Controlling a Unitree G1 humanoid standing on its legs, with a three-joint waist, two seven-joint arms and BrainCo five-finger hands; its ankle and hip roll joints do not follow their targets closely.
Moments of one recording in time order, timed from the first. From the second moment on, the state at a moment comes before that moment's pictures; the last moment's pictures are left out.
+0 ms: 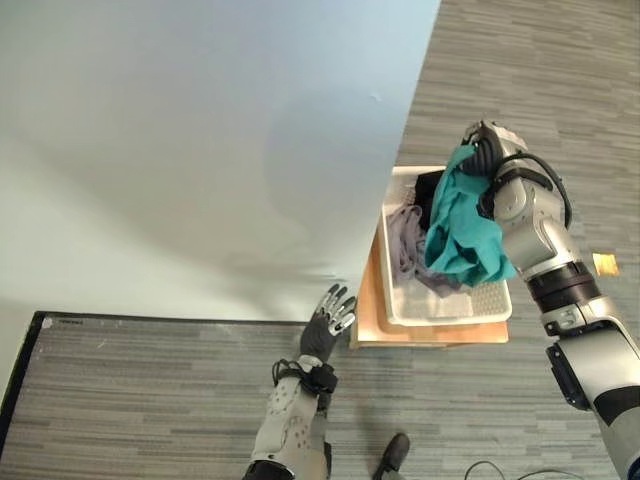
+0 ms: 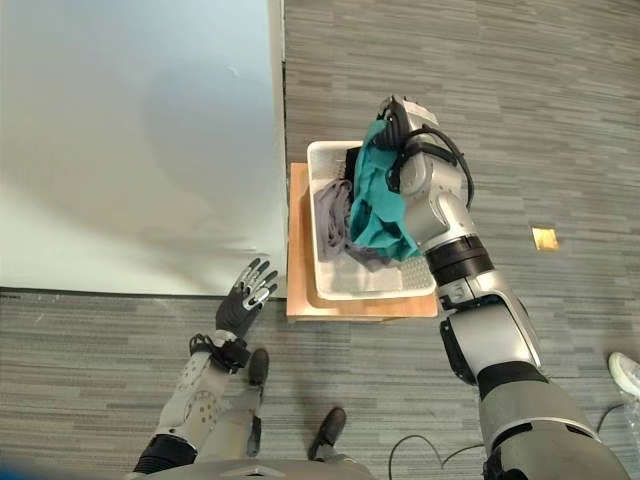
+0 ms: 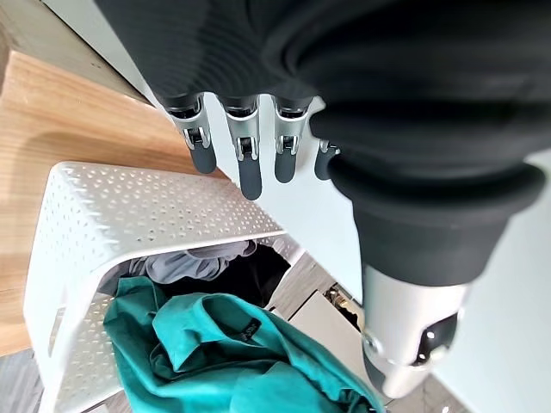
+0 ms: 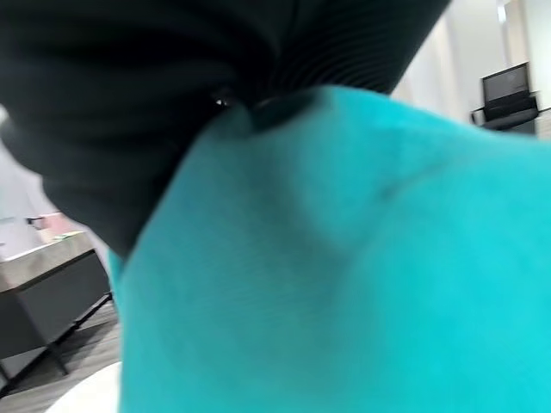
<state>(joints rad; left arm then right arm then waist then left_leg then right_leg) -0.01 -0.01 -0.15 0.30 -0.55 -0.15 -0.24 -0.97 -0.45 0.24 0.42 -0.63 0.32 0.04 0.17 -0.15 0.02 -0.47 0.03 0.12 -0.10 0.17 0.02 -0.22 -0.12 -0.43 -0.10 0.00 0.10</state>
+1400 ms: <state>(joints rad) -0.01 -0.04 -0.23 0.30 -0.55 -0.24 -0.20 -0.47 -0.22 0.12 0.55 -0.49 0.25 -0.38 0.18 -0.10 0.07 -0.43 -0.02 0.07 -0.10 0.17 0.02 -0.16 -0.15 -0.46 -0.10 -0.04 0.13</state>
